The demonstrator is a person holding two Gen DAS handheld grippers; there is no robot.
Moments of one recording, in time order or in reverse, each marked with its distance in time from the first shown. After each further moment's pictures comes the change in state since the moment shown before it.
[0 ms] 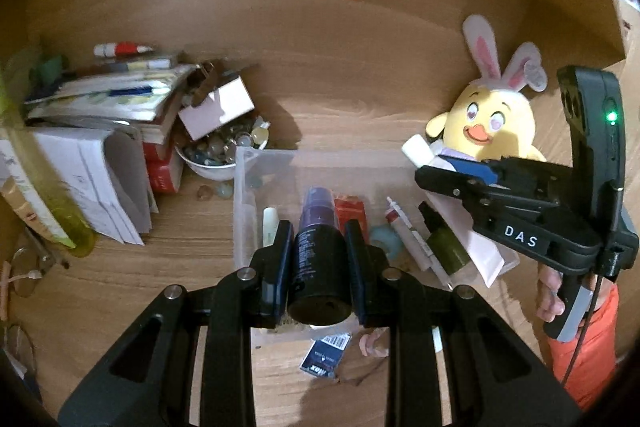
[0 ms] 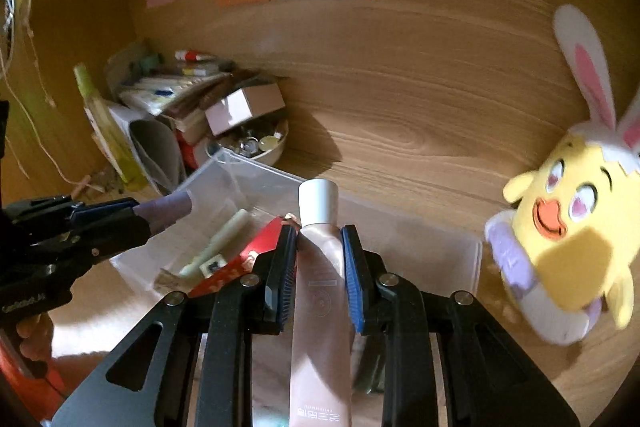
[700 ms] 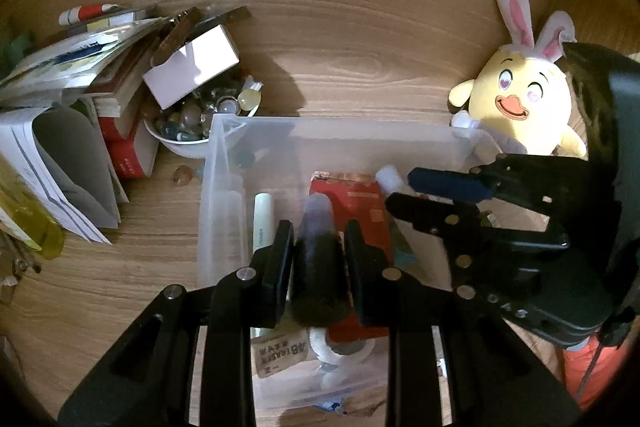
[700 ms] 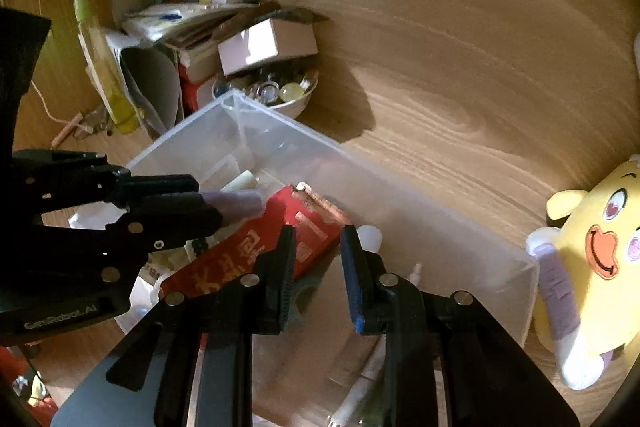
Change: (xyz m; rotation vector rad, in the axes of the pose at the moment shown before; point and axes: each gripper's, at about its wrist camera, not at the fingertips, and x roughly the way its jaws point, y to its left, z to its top) left arm 0.057 0.001 0.000 -0.002 0.113 0.013; right arm 0.052 0.021 -0.008 -0.137 0.133 0.032
